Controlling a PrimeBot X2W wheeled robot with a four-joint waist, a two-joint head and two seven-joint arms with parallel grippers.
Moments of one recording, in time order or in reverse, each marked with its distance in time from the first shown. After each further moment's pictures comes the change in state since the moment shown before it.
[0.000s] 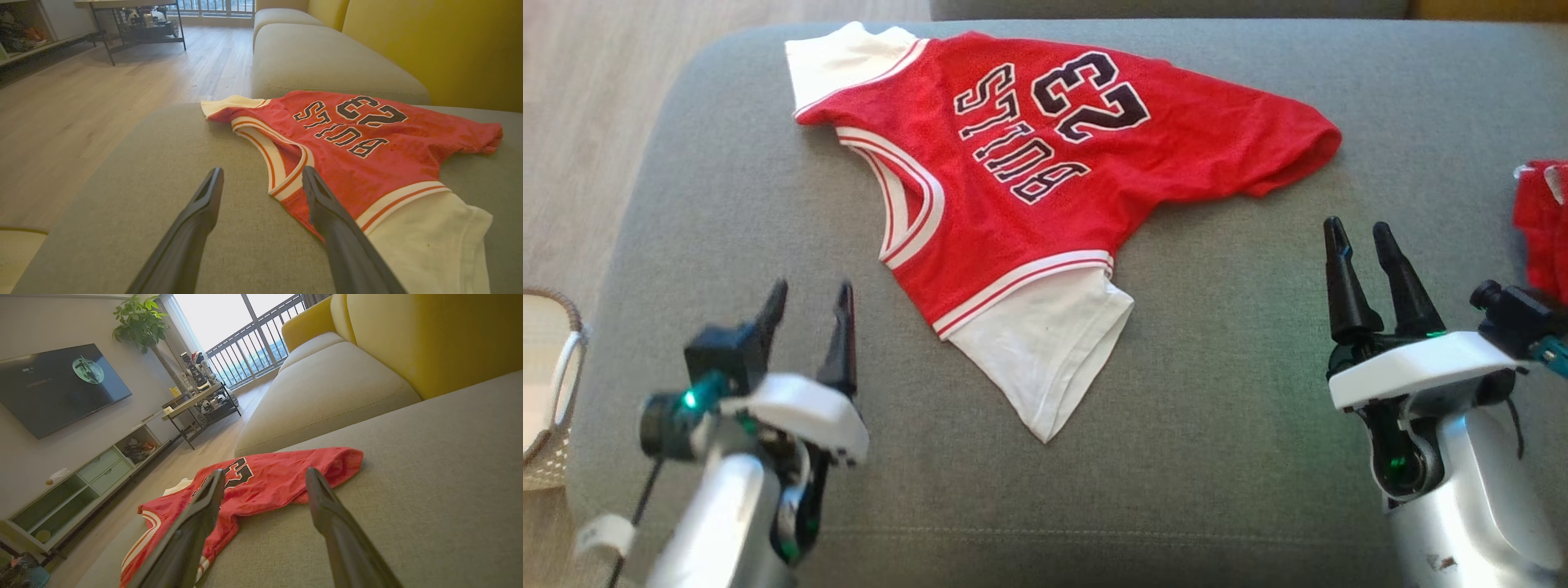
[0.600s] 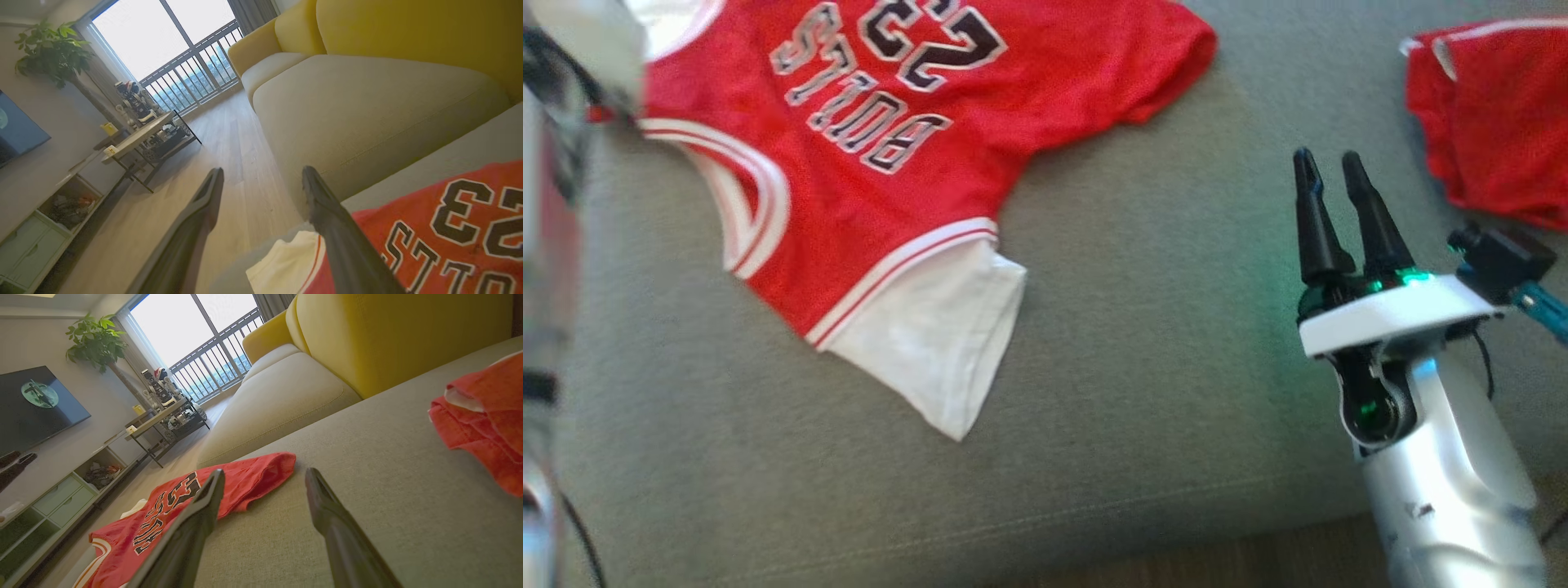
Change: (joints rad) left arm -0.842 0.211 -0.071 0.473 0.353 -0.086 0.048; right arm -0.140 -0.001 0.109 0.044 0.068 0.000 -0.067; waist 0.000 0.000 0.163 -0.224
